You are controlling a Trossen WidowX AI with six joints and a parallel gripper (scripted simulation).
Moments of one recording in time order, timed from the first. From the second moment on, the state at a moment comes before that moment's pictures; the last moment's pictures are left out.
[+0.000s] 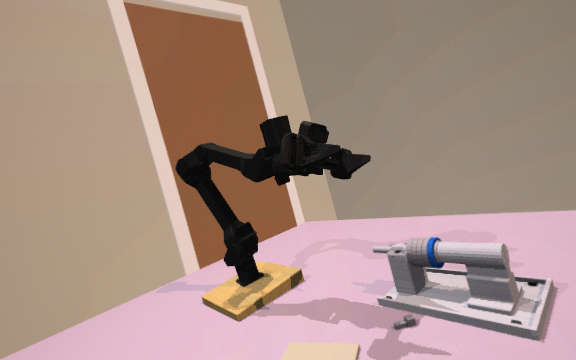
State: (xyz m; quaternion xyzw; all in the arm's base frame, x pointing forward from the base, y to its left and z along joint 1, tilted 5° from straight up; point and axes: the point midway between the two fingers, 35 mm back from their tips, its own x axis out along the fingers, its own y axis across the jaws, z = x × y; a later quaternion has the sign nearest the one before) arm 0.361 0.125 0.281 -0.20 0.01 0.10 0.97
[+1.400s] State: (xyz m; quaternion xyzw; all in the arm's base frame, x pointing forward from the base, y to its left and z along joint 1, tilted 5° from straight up) arm 0.276 0.183 0.085 -0.05 0.24 0.08 0.97
